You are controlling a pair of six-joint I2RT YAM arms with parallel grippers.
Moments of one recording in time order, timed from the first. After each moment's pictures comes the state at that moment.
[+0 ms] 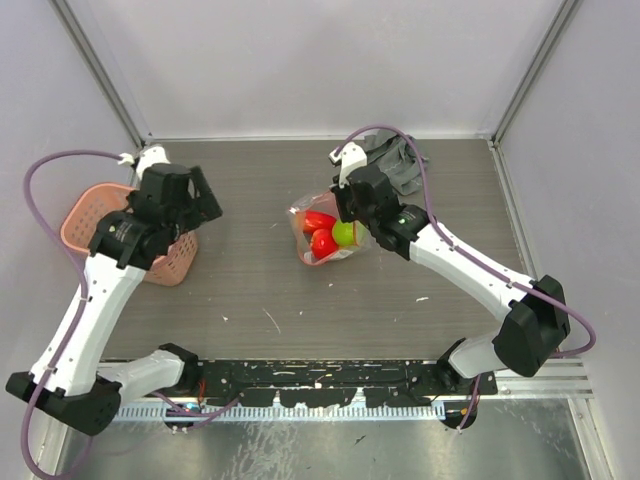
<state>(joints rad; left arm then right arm) -0.44 1.10 1.42 -1.01 -0.47 -0.64 0.70 1.42 1.21 -0.24 0.23 0.08</state>
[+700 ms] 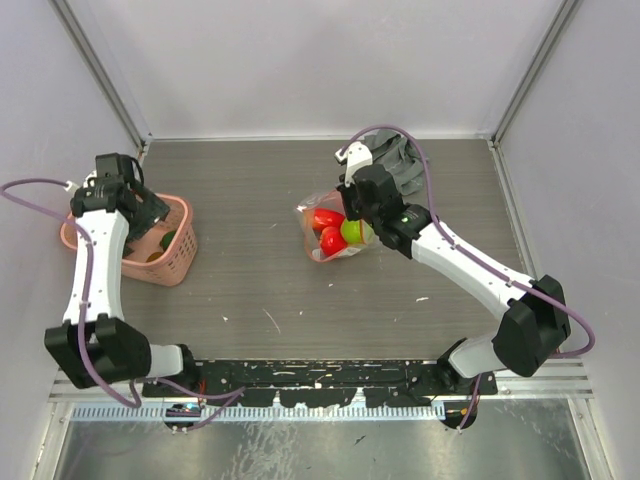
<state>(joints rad) 0.18 1.29 1.38 -1.09 -0.30 -0.70 0.66 1.42 1.18 -0.22 0.24 0.06</state>
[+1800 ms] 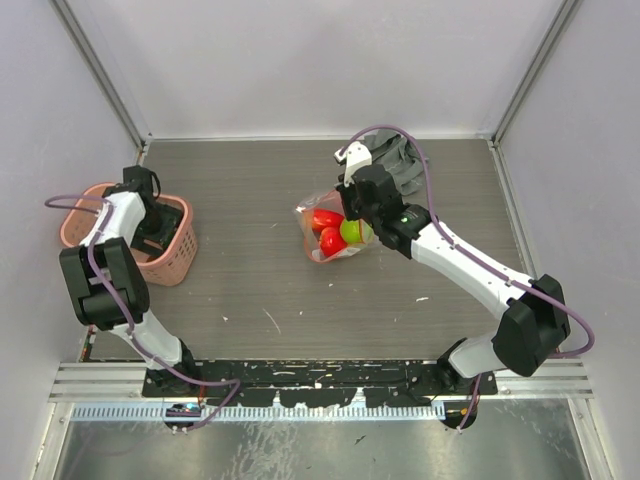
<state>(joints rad) 0.24 1.68 1.27 -0.87 -0.15 -1.00 0.66 1.42 1.18 -0.21 0.23 0.05</state>
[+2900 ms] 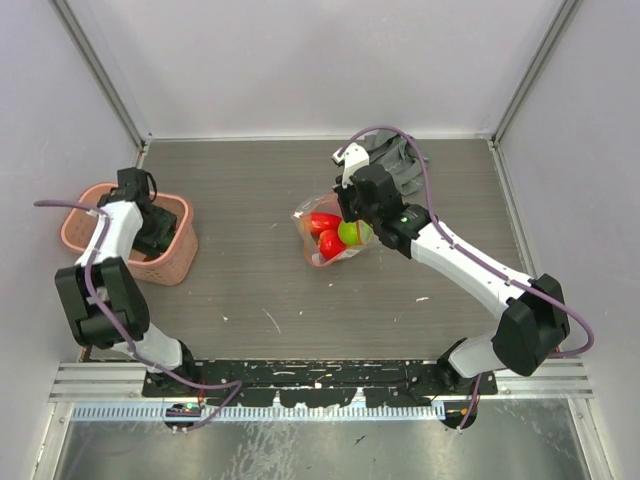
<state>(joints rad) 0.24 1.61 1.20 -0.81 -0.22 -0.95 0.66 1.42 1.18 -0.21 0.17 0.06</state>
